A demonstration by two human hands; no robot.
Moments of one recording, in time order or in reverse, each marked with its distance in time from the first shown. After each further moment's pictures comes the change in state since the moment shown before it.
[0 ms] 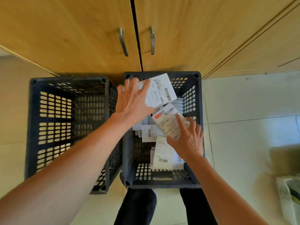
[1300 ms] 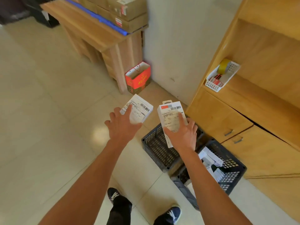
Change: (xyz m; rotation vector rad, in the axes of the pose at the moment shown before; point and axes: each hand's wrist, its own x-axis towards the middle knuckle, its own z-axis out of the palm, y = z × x) left_hand -0.605 -0.155 -0.387 -0.240 0.345 -1.259; right_hand -0.420 -0.421 -0.283 0.000 0.043 -0.711
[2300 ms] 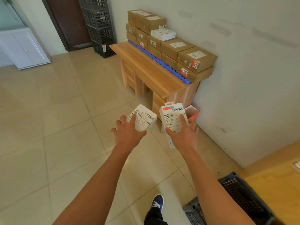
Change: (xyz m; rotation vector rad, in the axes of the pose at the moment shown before) left_hand 0.311 -0.307 -0.132 -0.094 0.120 -0.184; right_hand 0.166 -0.456 0.148 0.174 0.011 -0.217
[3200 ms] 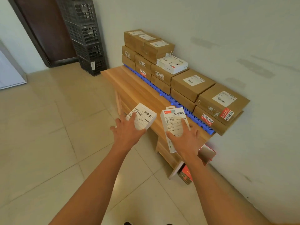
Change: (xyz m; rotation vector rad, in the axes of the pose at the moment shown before) left_hand 0.539 0.000 -0.018 -0.012 0.009 0.095; right_hand 0.425 -0.225 0.154 -0.085 0.034 0.077
